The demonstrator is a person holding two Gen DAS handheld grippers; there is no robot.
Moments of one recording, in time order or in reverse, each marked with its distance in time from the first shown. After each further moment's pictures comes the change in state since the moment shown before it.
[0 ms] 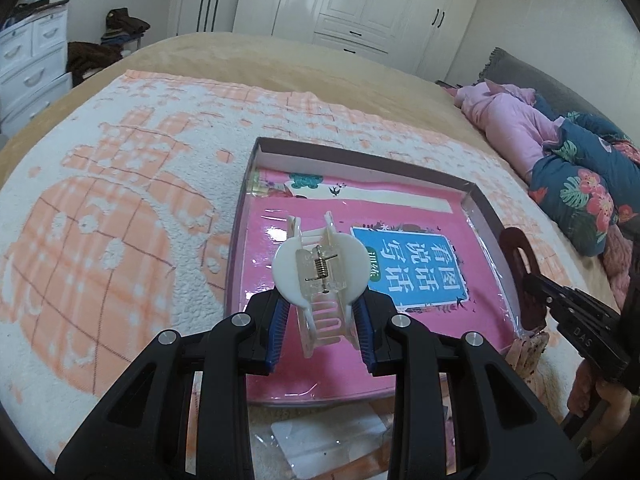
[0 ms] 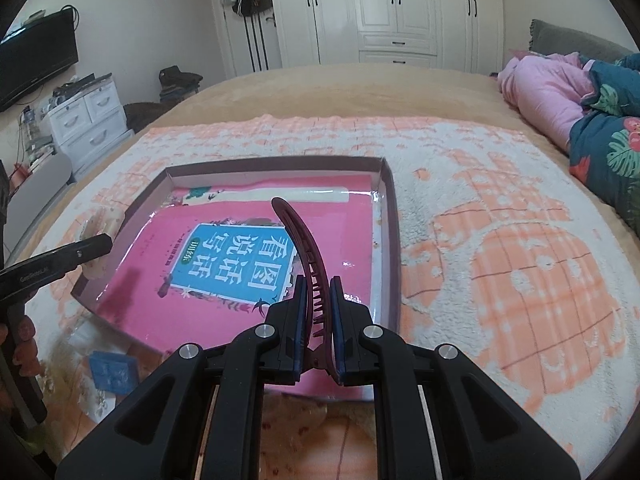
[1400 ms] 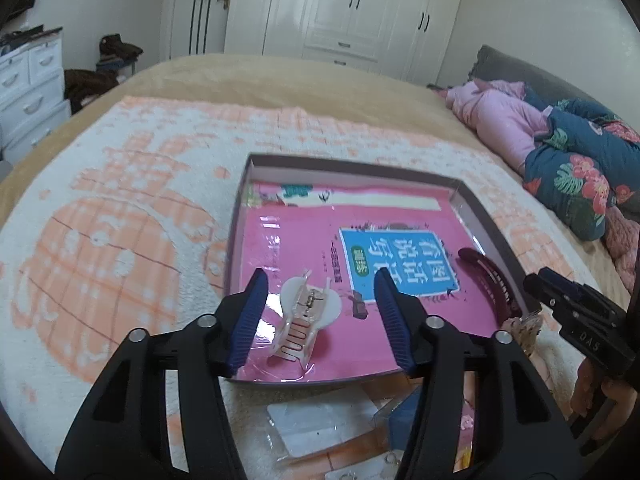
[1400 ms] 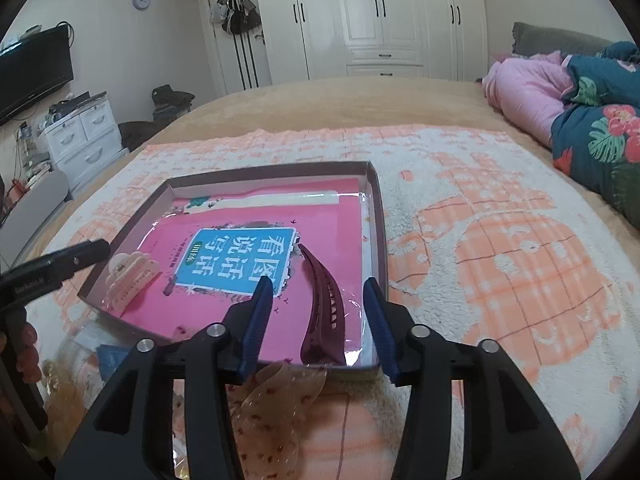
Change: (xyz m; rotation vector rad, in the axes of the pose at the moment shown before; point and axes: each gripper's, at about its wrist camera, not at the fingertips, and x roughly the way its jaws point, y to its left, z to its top) left arm -0.026 -0.013 -0.009 0.067 -0.072 0.019; right arm -0.027 0.000 -0.019 0.042 -0.080 -0.022
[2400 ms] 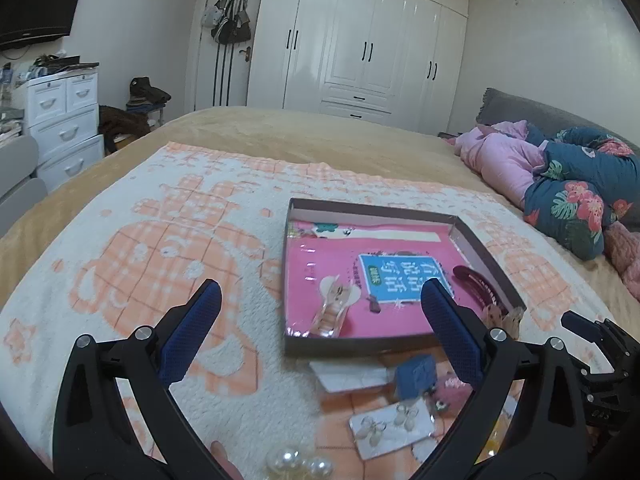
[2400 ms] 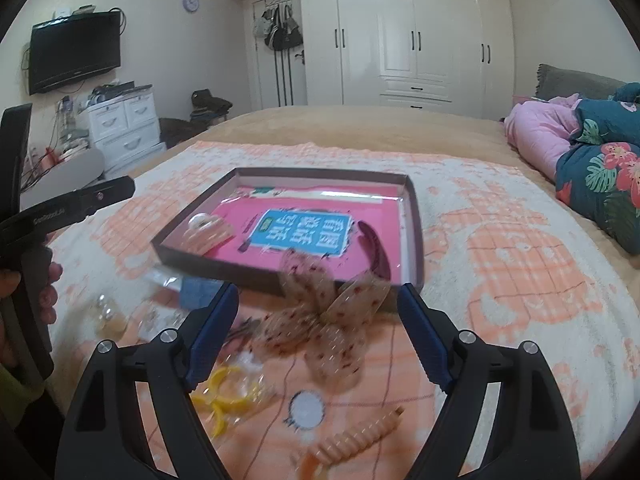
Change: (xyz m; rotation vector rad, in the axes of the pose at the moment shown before) left arm -0.079 0.008 -0.032 0.002 -0.195 0.078; right arm -0.079 0.049 -0.054 -0.124 -0.081 0.064
